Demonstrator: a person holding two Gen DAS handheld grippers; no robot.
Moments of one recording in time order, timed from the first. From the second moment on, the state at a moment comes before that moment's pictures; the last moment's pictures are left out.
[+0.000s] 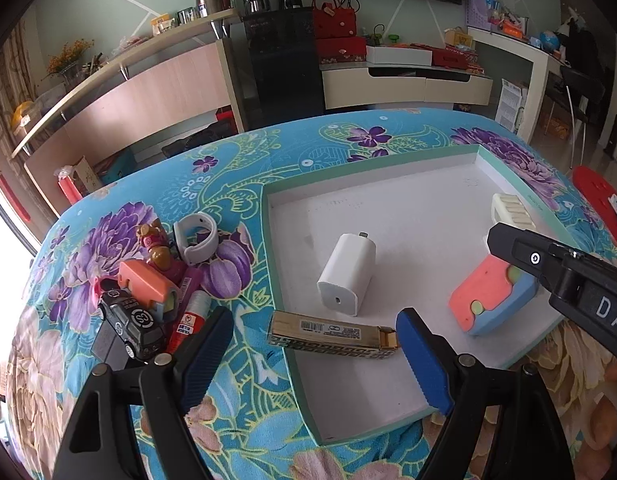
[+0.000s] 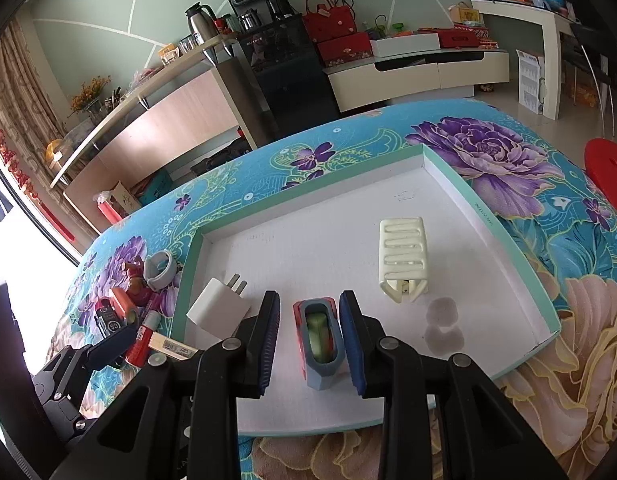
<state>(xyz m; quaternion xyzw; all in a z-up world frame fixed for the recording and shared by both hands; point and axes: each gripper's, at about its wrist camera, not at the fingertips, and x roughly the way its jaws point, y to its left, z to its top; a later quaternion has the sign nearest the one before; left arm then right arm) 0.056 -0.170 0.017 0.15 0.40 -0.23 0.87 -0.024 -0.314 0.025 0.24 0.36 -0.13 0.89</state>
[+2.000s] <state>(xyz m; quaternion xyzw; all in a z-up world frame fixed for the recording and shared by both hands) 0.108 -0.021 0.025 -0.01 0.39 -0.03 0.92 0.008 -0.251 0.021 0.14 0.39 -0.08 0.91</state>
